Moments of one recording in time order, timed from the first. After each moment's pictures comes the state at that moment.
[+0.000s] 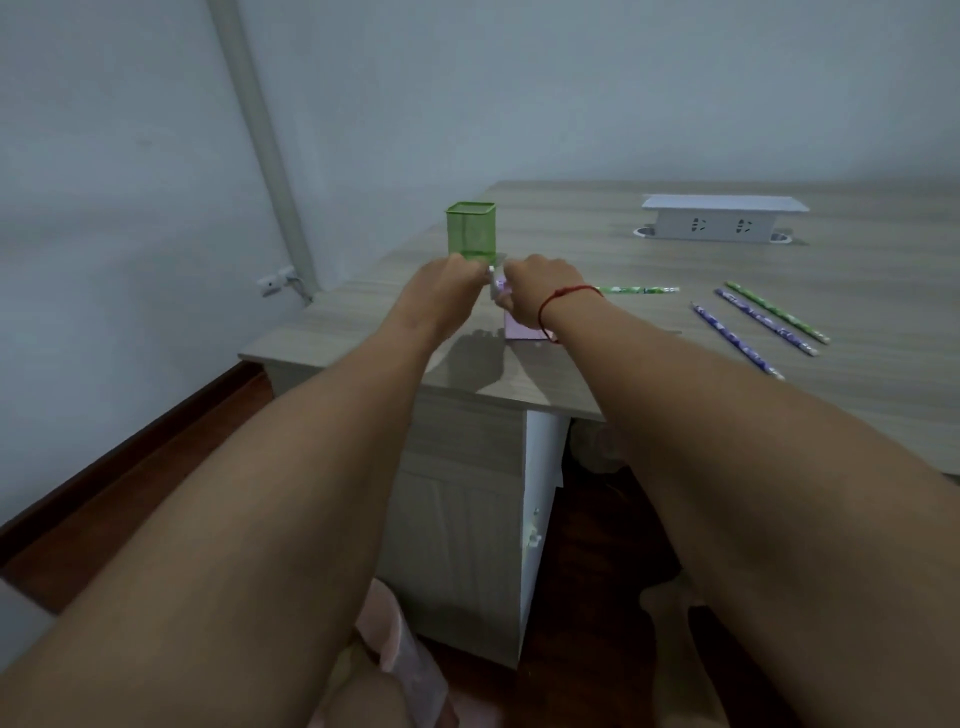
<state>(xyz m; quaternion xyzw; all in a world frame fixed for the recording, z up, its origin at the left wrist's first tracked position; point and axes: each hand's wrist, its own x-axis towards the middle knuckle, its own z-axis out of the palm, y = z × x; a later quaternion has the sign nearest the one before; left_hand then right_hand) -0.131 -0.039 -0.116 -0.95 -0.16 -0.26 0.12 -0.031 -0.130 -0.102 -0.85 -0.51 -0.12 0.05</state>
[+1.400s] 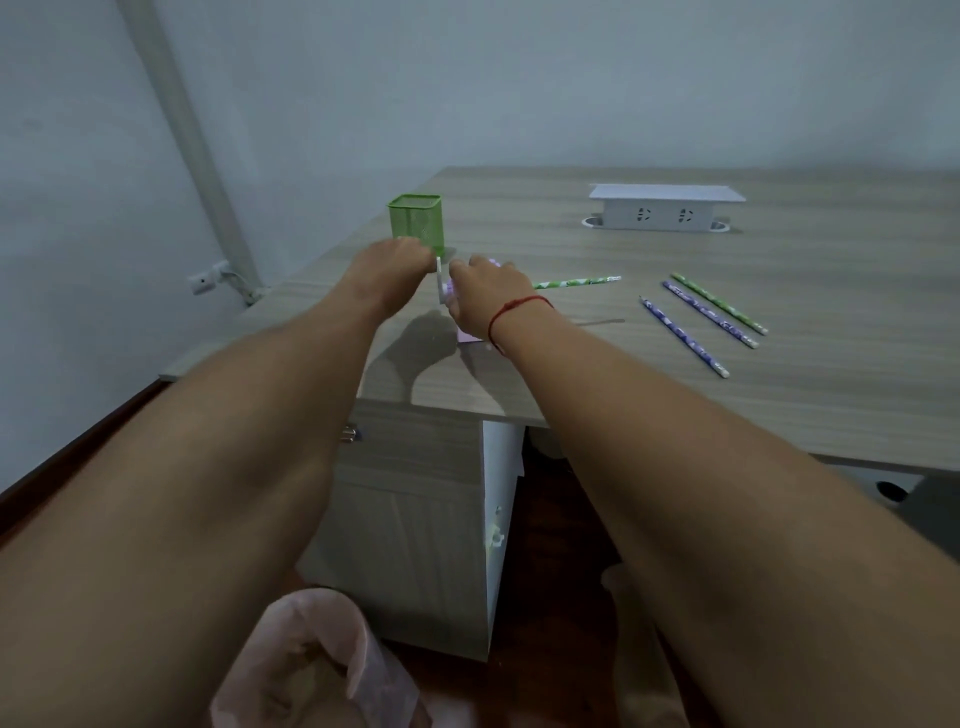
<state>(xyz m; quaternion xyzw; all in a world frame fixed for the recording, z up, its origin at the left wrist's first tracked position) -0.106 0.002 -0.099 -0.95 -0.17 -0.16 0.19 -0.028 -0.114 -0.114 -0.84 -0.51 -0.14 0.09</state>
